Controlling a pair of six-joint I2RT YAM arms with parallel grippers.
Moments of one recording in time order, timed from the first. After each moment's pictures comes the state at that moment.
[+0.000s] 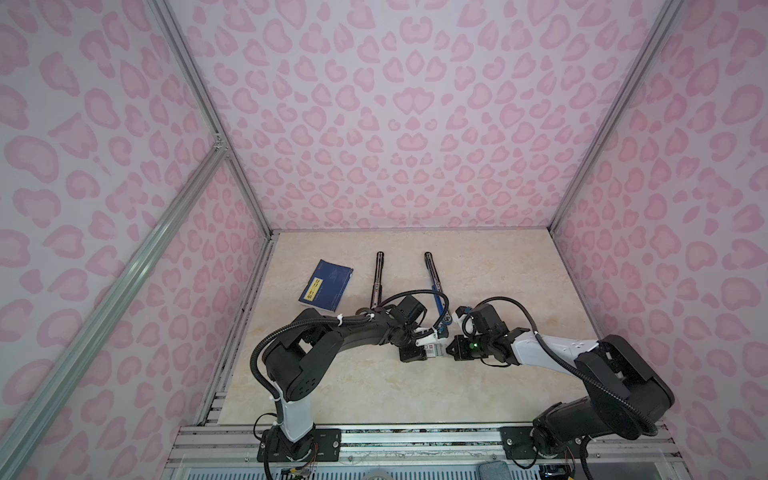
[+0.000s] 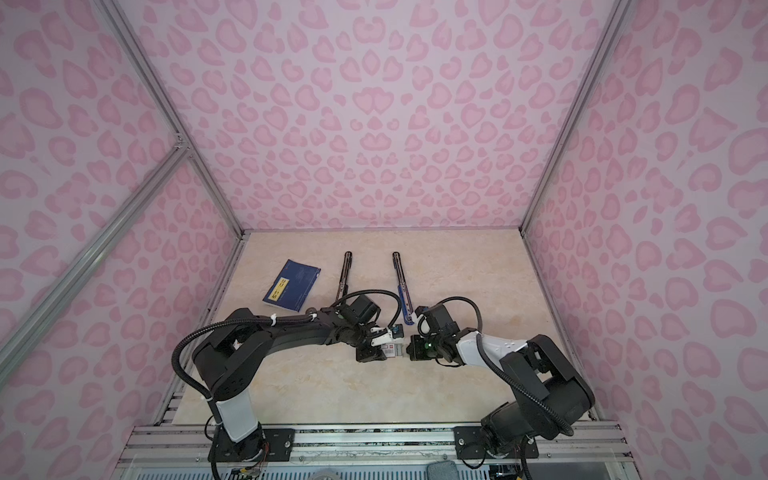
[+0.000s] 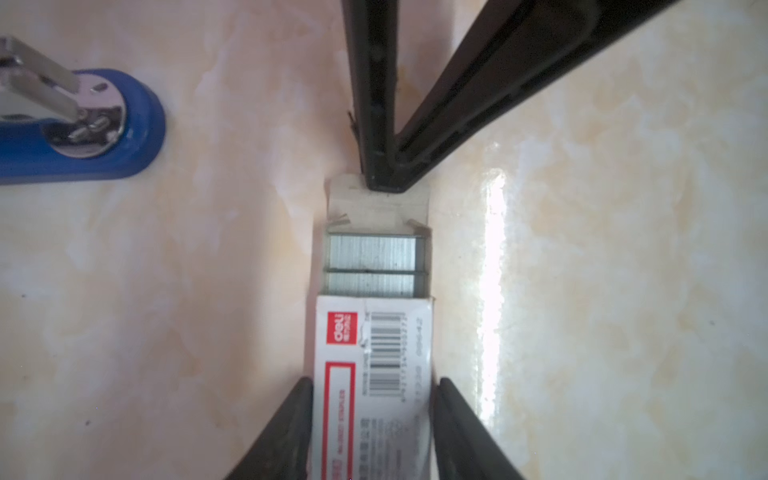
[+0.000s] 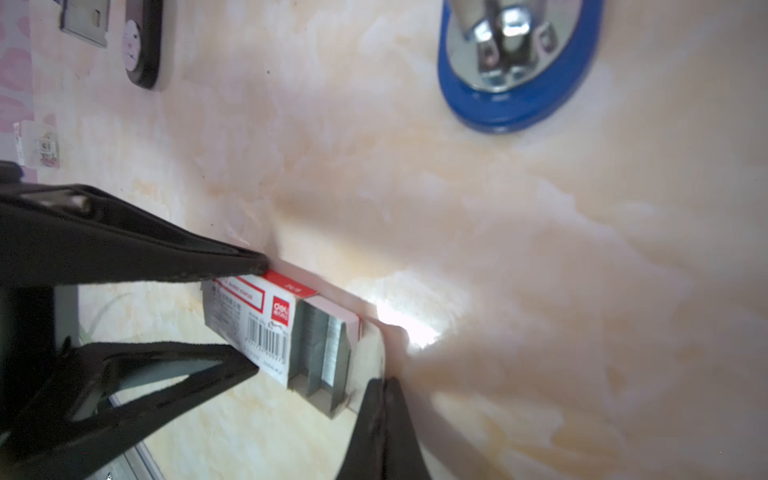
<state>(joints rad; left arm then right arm) -0.82 1.84 1.03 -0.35 0.33 0.60 0.50 1.47 0.54 -0.11 -0.37 0.47</state>
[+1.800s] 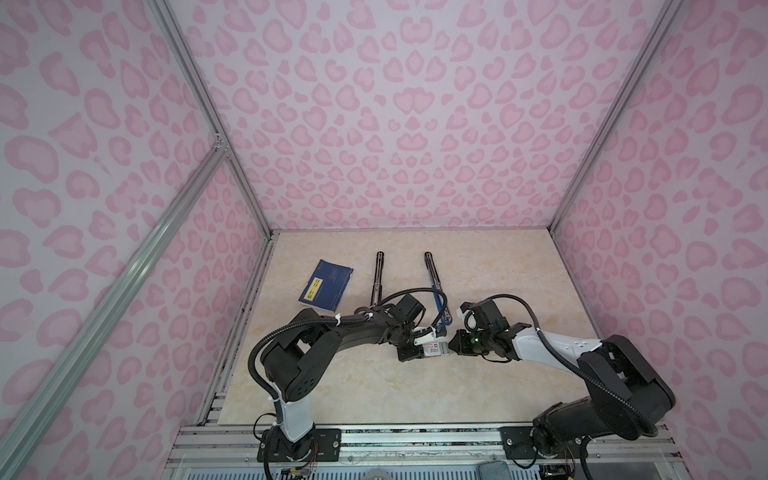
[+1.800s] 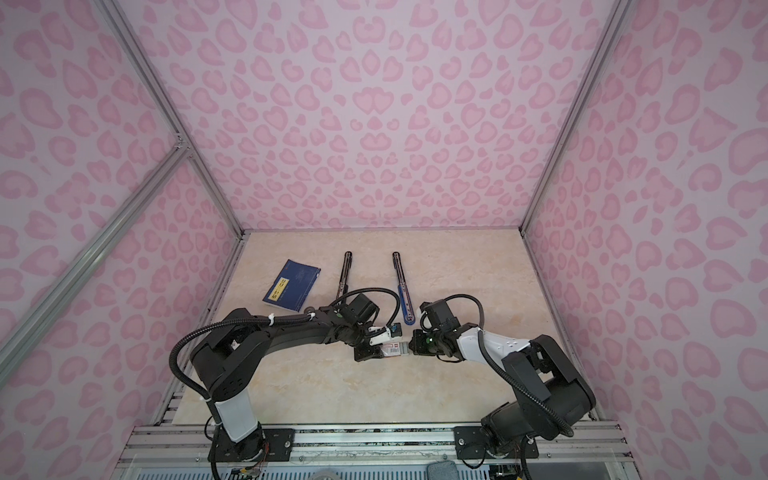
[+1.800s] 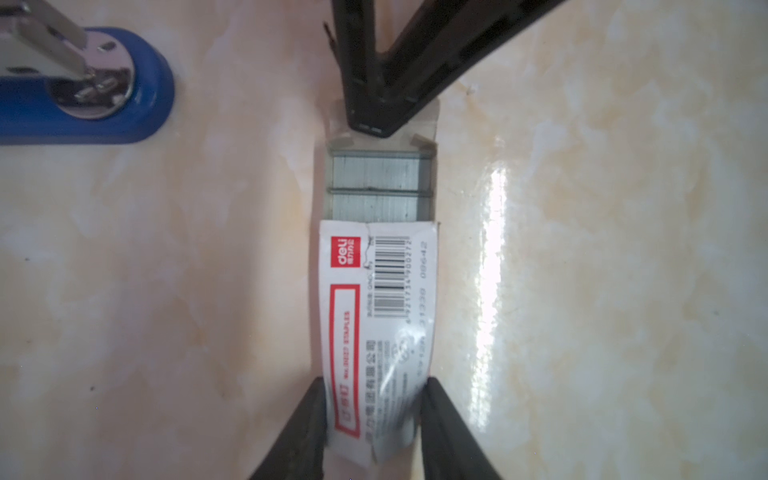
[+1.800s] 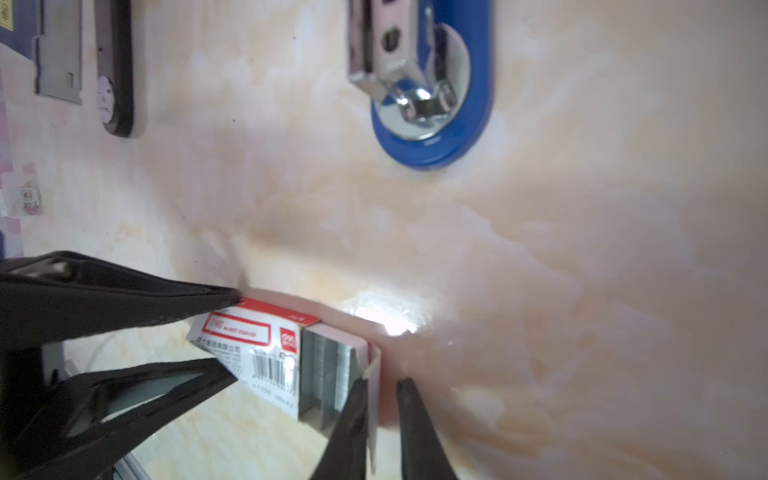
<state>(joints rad) -0.80 1.83 1.04 -0.38 0.31 0.58 0.49 1.48 0.59 -0.16 -0.33 0.53</state>
